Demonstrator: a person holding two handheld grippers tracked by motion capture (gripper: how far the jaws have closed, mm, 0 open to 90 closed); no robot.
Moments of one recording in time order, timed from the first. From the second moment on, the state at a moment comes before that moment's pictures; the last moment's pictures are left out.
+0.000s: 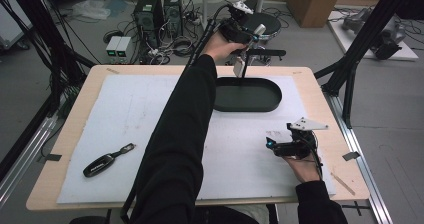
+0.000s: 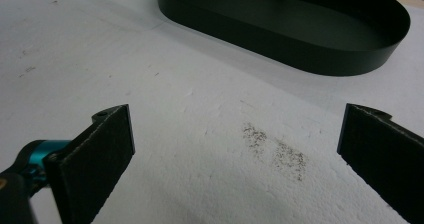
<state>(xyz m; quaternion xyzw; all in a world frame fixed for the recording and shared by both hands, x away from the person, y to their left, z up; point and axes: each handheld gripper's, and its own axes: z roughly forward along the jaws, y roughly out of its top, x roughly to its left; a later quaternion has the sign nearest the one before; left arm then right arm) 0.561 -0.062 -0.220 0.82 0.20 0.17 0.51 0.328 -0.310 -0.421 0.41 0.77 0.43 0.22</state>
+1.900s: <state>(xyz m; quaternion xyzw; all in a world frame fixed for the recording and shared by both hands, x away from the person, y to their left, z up) 0.542 -0.015 -0.252 0.83 0.24 0.15 0.48 0.328 -0.309 -0.422 0.41 0.77 0.43 0.22</state>
